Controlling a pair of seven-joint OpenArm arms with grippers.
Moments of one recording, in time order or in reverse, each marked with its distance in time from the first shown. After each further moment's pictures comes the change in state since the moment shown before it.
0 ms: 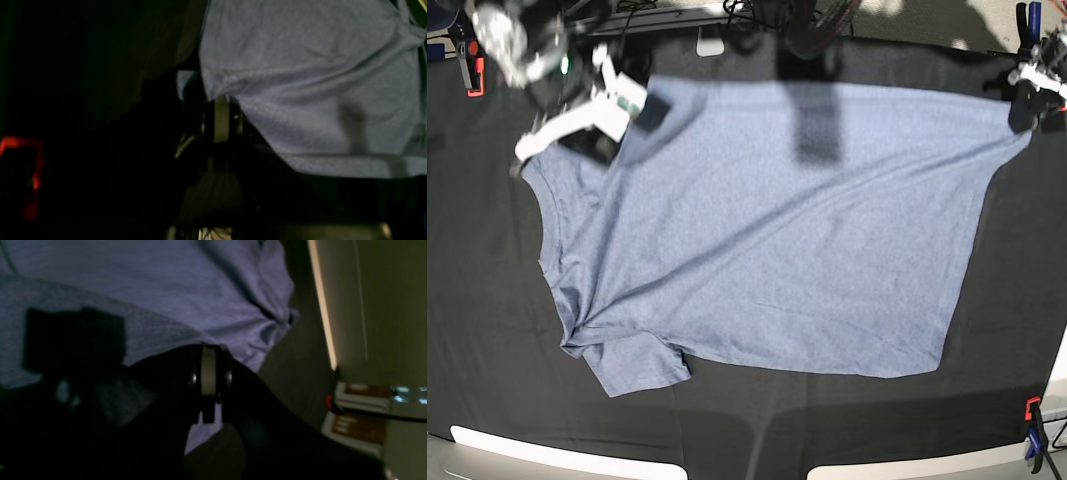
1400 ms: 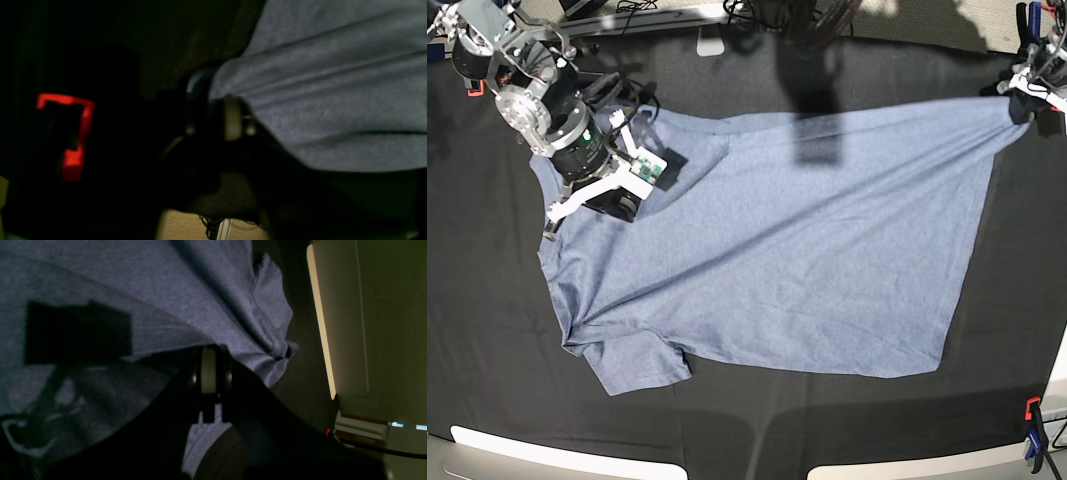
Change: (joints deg) left arm -3.5 3.2 -0.1 0.0 17.8 8.7 1.7; right arm 21.4 -0.9 -12.4 -11.2 4.8 3.6 2.0
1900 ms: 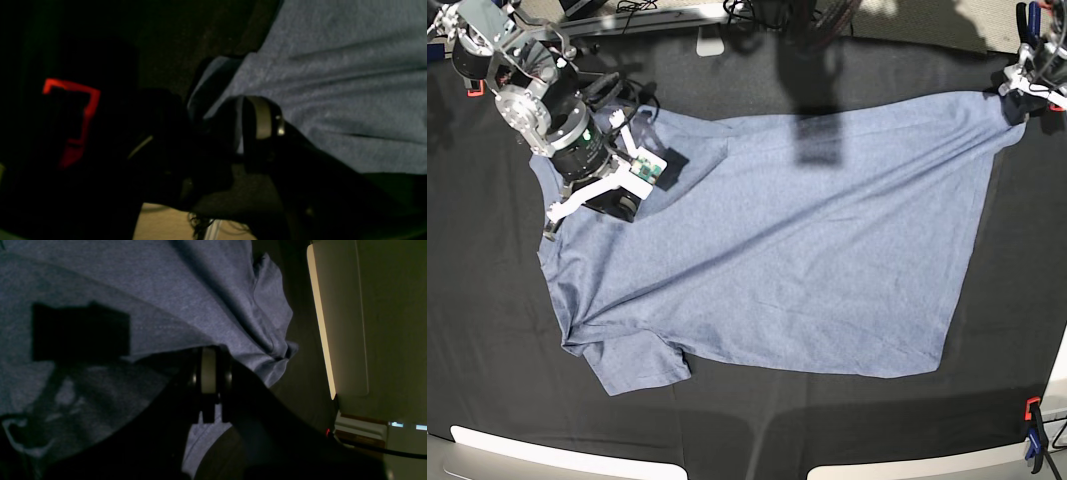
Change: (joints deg) left arm 0.5 1.8 -0.1 0.0 -0.4 3.0 -1.8; right arm 0.0 0.0 0.0 0.0 0.0 0.0 0.0
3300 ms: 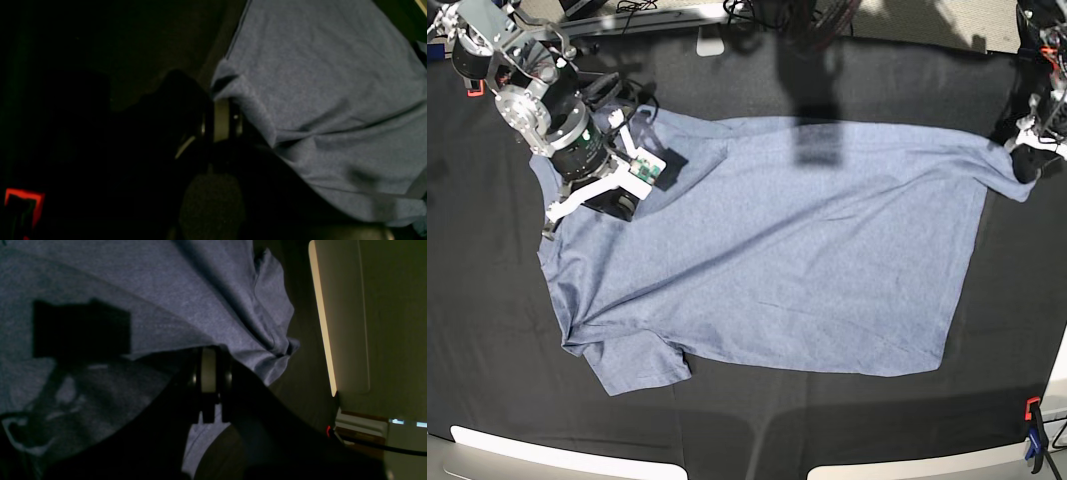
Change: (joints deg) left arm -9.9 0.5 0.0 4.8 -5.2 3.0 5.9; right arm 0.0 0.0 0.0 0.0 0.2 0.0 -0.8
